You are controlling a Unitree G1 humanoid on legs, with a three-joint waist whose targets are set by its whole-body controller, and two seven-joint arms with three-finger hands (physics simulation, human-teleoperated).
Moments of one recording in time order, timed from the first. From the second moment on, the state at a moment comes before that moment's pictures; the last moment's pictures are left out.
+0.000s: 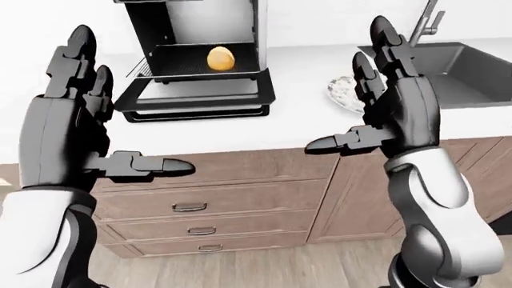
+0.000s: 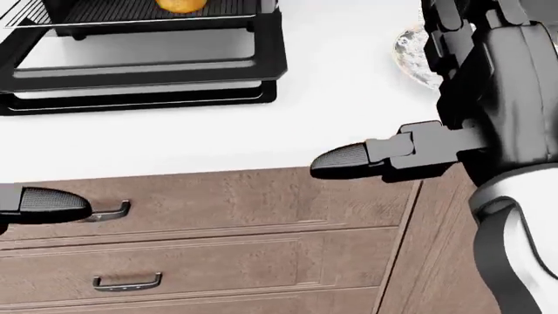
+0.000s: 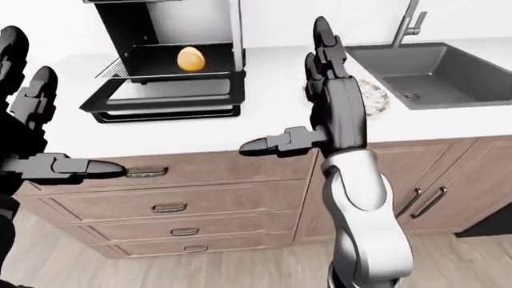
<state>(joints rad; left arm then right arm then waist) -0.46 0.35 0.32 -1.03 -0.02 1.18 -0.16 -0.52 -0.15 -0.11 -0.78 0.11 0.89 -0.01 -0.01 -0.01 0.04</state>
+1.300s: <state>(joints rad) -0.45 0.38 0.34 -1.03 -0.06 1.16 -0.12 -0.50 -0.13 -0.08 -0.77 0.12 0.84 -0.01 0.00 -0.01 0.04</state>
